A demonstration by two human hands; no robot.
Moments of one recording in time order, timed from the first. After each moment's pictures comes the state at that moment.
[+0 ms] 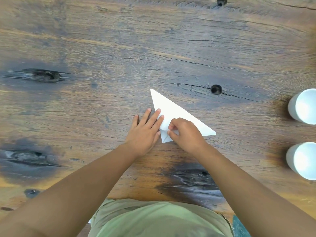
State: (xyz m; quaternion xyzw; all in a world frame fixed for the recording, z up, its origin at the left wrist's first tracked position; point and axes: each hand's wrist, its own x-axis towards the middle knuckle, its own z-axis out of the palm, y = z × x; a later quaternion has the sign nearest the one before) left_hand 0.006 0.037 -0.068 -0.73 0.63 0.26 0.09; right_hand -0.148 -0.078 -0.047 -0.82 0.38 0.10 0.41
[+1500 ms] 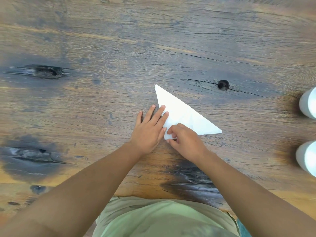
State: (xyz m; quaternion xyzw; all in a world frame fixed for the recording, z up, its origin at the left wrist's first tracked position) left_hand 0.003 0.040 -0.074 -0.74 0.62 0.26 0.05; right_hand -0.156 -0.047 -0.064 -0.83 0.36 0.11 0.42
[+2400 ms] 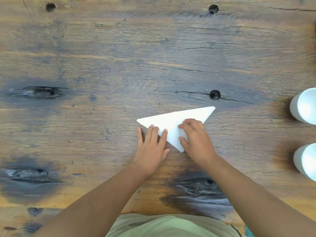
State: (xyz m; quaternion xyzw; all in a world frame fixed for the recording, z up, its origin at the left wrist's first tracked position) left_hand -0.026 0.042 -0.072 -0.75 0.63 0.20 0.09; right_hand -0.172 -0.081 -0.060 -0.86 0.41 0.05 0.31
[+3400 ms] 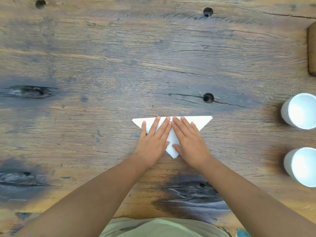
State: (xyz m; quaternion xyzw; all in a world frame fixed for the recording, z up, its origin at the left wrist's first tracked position) left_hand -0.031 0.005 -0.094 -0.71 0.66 0.21 0.10; right_hand -0.181 -0.089 -0.069 -0.91 0.32 0.16 0.23
